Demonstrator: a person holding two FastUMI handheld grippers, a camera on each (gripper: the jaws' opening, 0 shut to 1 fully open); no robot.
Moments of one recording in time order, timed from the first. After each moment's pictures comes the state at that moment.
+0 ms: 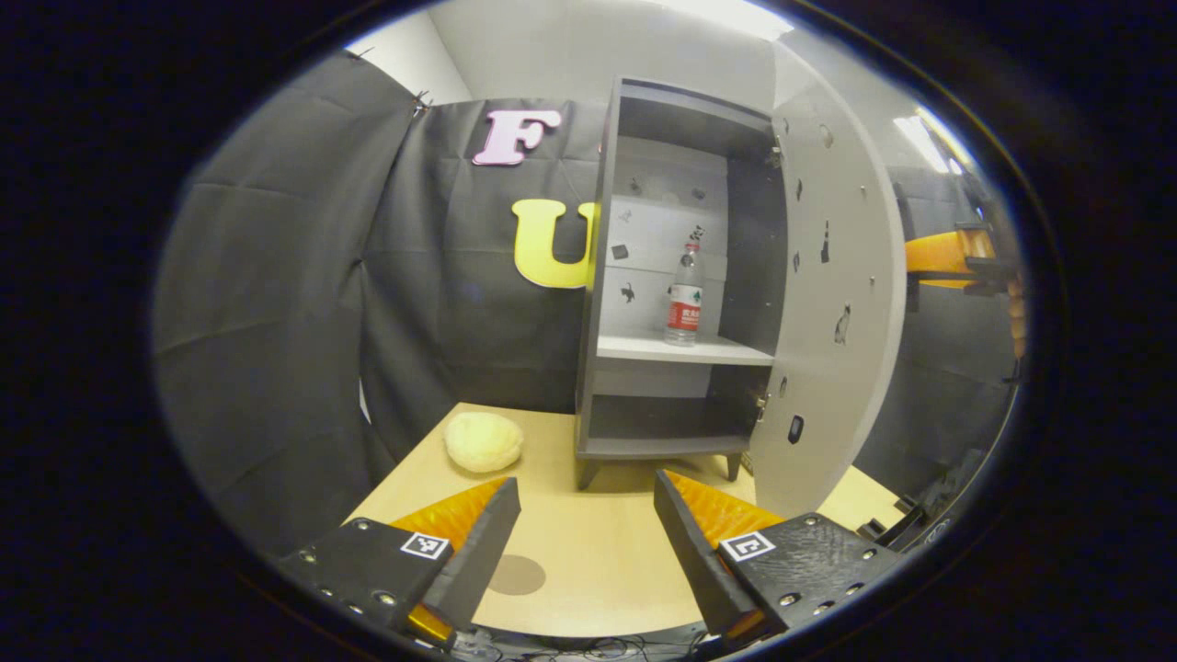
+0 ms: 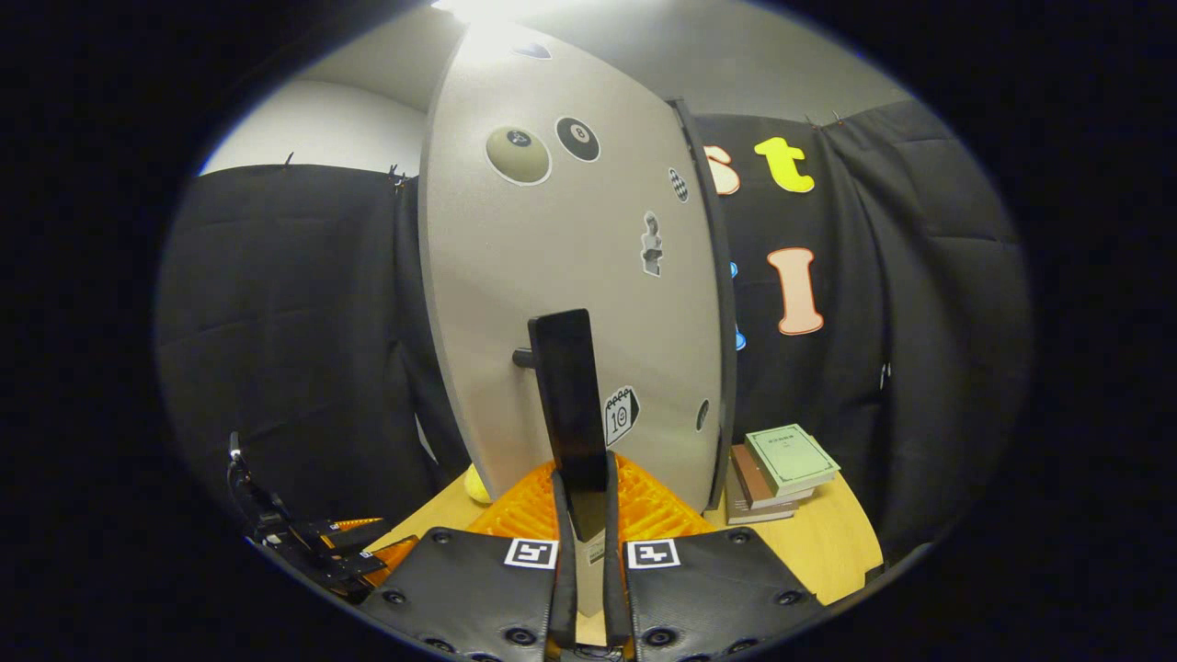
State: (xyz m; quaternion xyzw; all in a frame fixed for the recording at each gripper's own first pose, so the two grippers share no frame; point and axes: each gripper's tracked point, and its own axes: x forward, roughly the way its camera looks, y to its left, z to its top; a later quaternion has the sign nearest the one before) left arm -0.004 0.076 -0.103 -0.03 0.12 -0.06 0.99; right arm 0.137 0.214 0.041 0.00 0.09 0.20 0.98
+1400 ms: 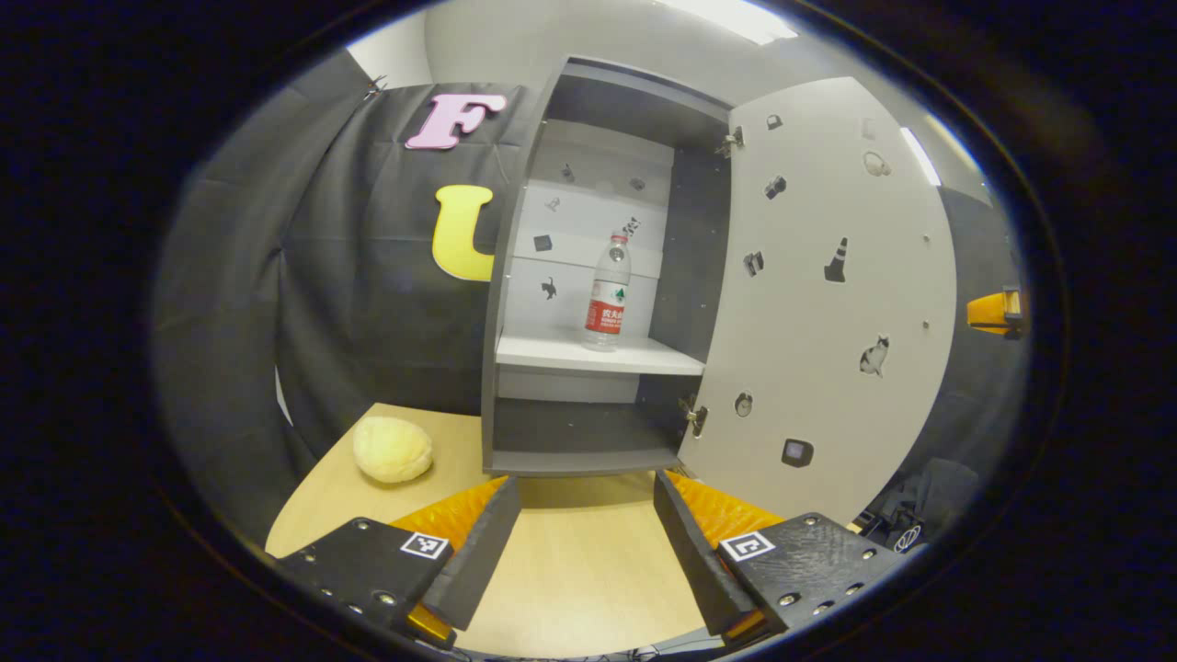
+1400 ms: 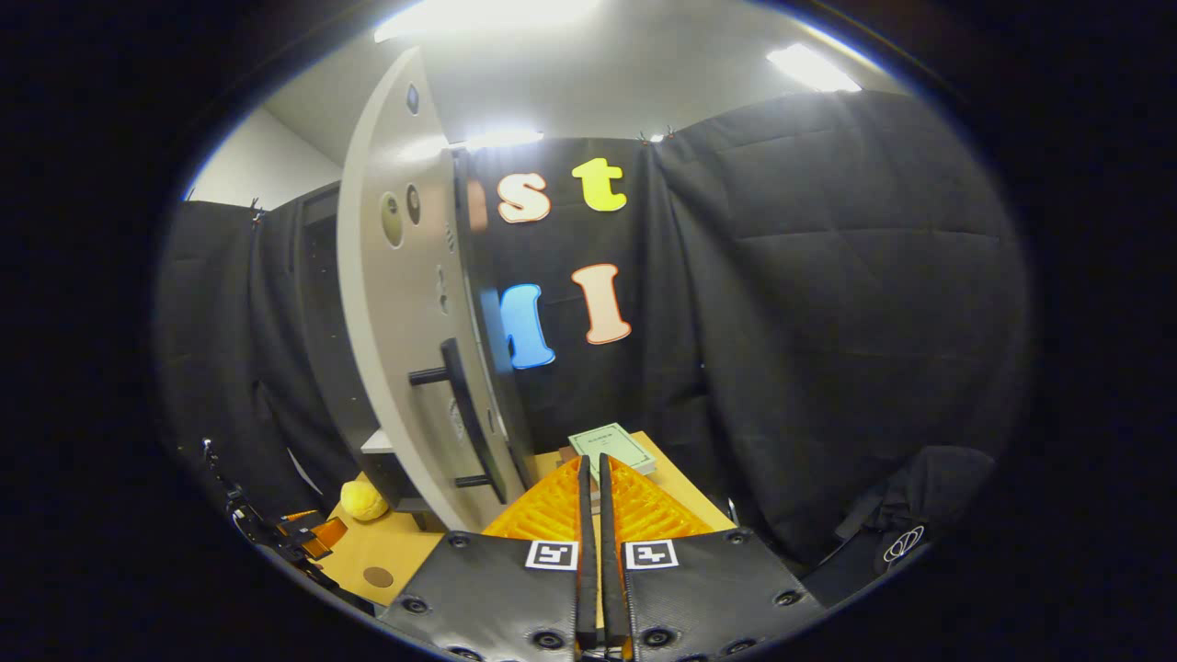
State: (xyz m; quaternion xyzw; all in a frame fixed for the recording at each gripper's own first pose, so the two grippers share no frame) left arm -0.005 0.032 -0.091 -0.04 0.12 -0.17 0.98; right arm 0.094 0.068 0.063 0.04 0.07 -0.06 0.99
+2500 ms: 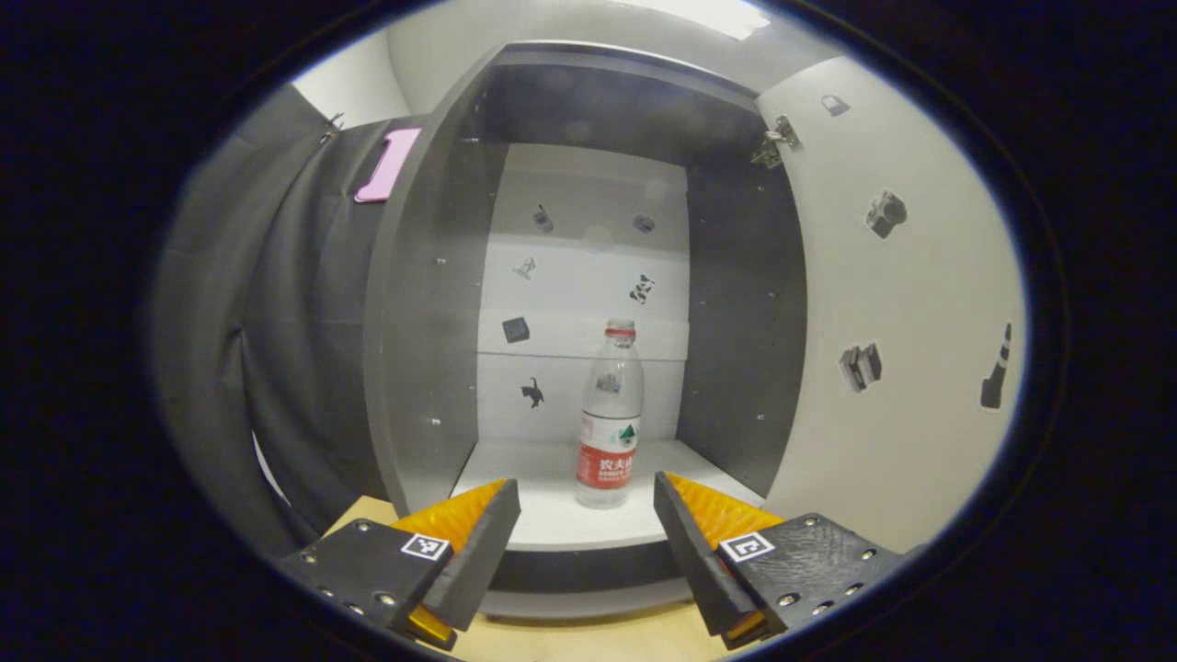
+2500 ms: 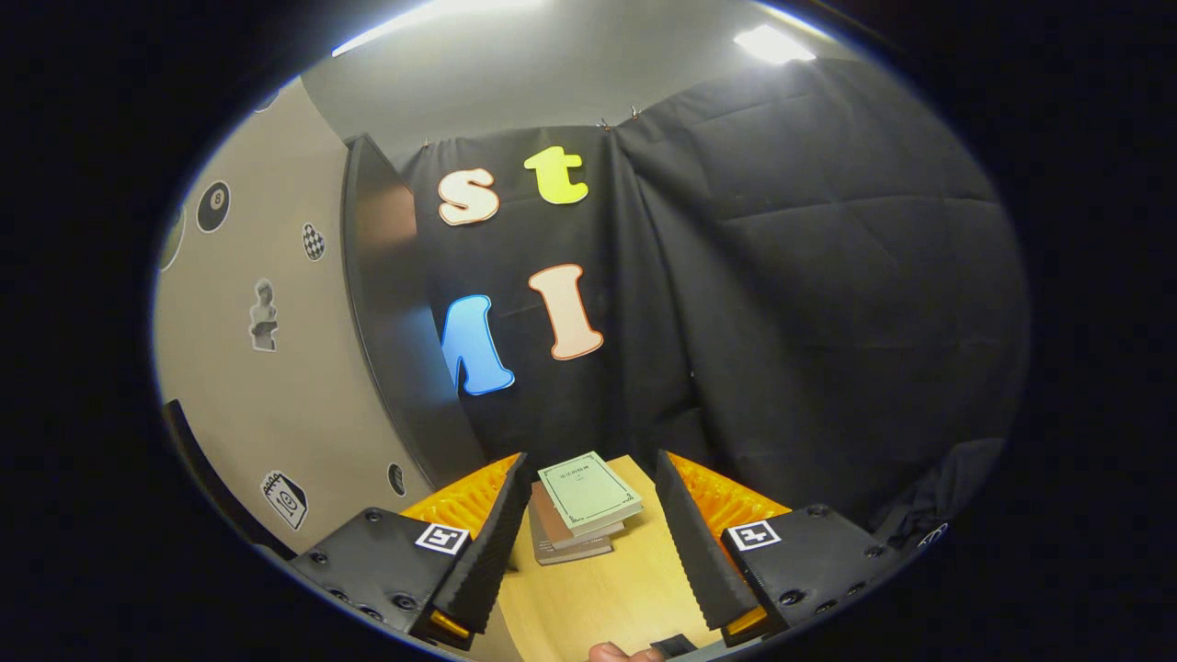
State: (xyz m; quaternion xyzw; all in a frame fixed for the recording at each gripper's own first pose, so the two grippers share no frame) left arm 0.144 -0.003 -0.021 0.00 0.04 -0.13 0.99; right arm 0.257 0.005 0.053 0.08 0.05 -0.06 0.99
